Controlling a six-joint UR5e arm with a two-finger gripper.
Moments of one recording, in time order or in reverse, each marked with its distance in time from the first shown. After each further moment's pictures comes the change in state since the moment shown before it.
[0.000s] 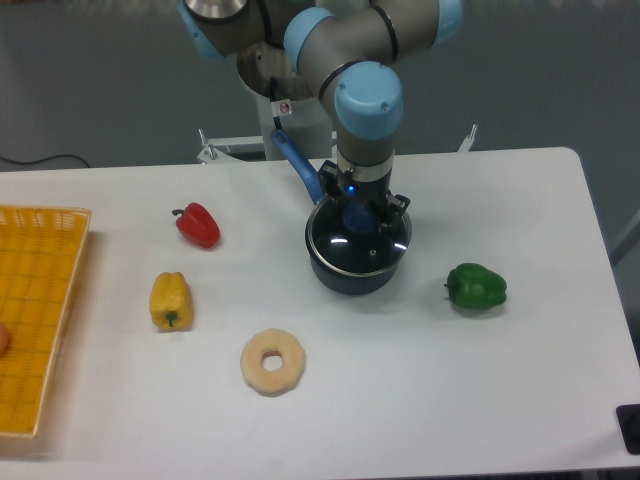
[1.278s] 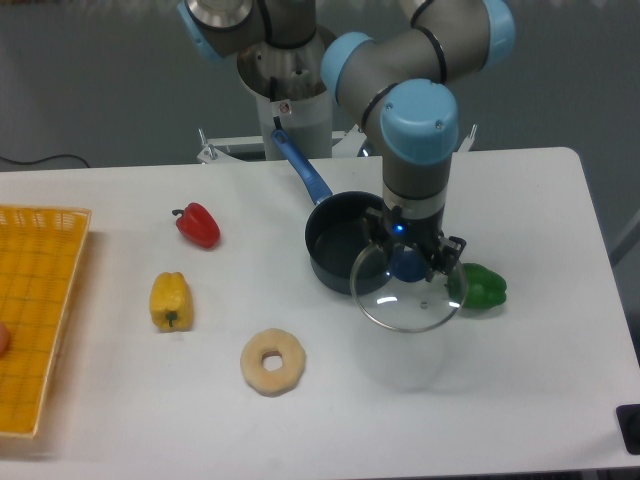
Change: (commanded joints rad) arm 0.020 -0.216 0.282 0.092 -0.012 0.000
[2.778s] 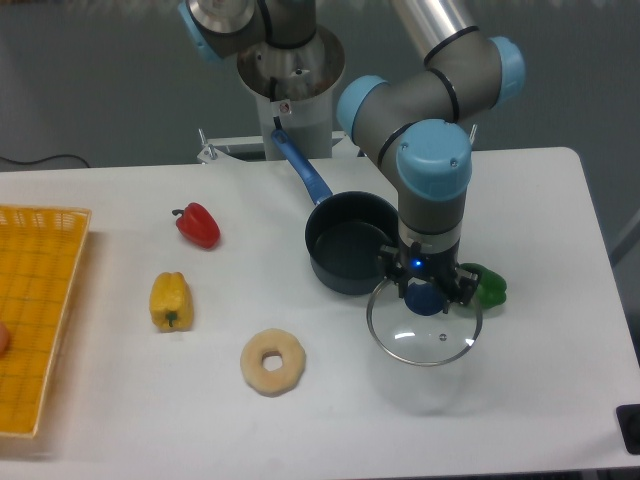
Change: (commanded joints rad) arm -0.017 -0.052 -0.014 0.080 -0.008 -0.072
